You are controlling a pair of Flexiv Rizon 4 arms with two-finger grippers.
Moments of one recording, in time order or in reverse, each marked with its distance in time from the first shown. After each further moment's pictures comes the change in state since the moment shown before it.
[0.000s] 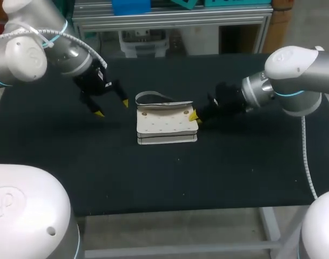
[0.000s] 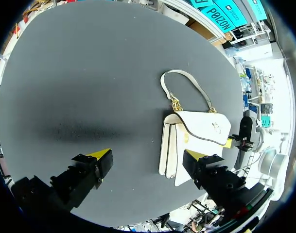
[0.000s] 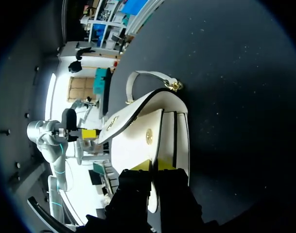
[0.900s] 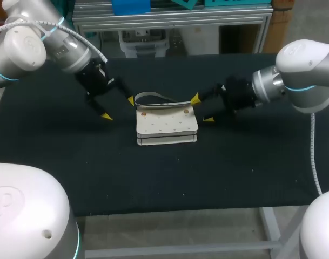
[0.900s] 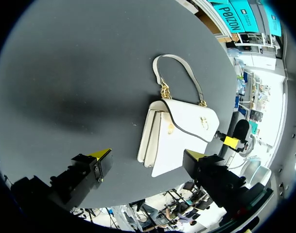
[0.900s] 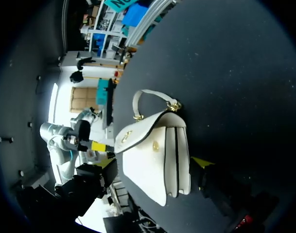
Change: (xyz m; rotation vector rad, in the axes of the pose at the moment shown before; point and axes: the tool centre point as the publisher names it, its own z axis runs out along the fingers) left arm 0.031 0.018 0.005 -0.193 0.132 -0.169; right arm 0.016 0.020 -0.038 -0.104 0.033 0.065
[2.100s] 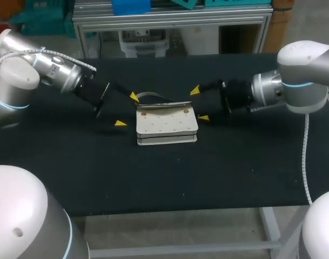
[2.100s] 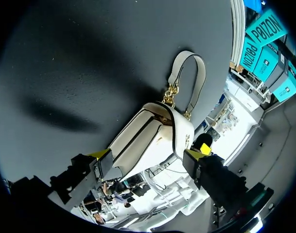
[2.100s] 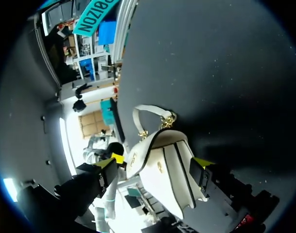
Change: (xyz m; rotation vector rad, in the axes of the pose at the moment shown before) left arm 0.013 -0.019 0.028 -0.229 0.374 -0.406; right arm 0.001 0.026 0.015 -0.011 0.113 0.302
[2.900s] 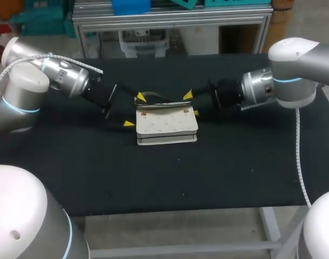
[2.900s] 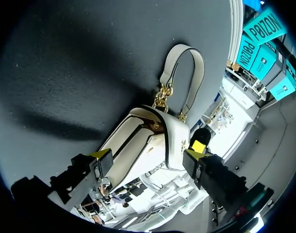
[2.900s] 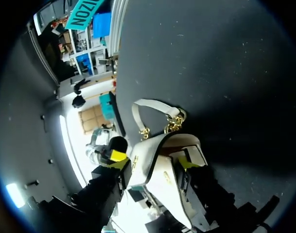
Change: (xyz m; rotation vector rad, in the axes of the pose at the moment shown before) left arm 0.012 -0.006 0.022 -0.015 0.047 0.023; right arm 0.005 0.002 0.027 0.076 0.008 0.023
